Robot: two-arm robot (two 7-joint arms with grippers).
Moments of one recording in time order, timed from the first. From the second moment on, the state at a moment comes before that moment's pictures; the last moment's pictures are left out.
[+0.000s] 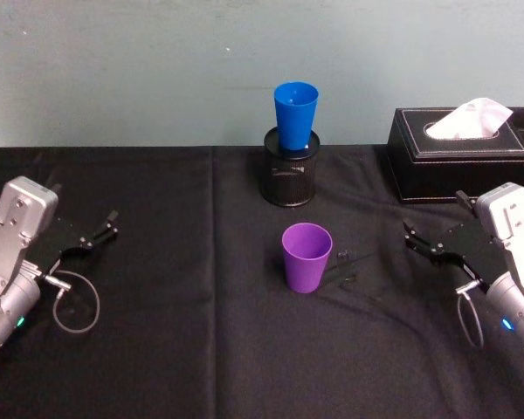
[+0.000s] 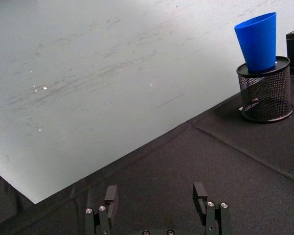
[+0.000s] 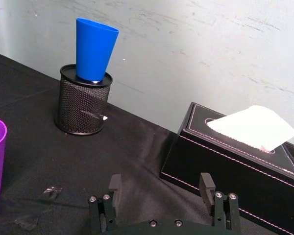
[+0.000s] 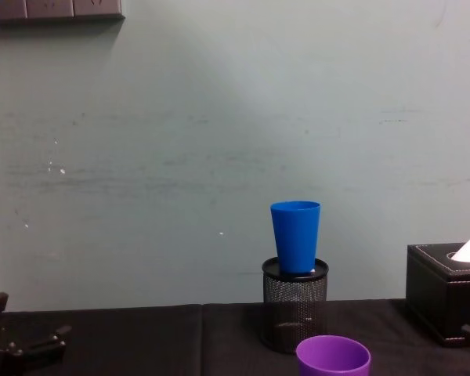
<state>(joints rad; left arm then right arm) -0.20 0.60 0.45 -1.41 -0.25 -0.12 0.03 0.20 0.60 -0.45 -1.41 0.25 -0.12 -0.03</state>
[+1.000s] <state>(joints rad) -0.20 0.60 0.45 -1.41 -0.25 -0.12 0.03 0.09 0.67 -0.35 -1.55 0.41 -0.20 0.22</state>
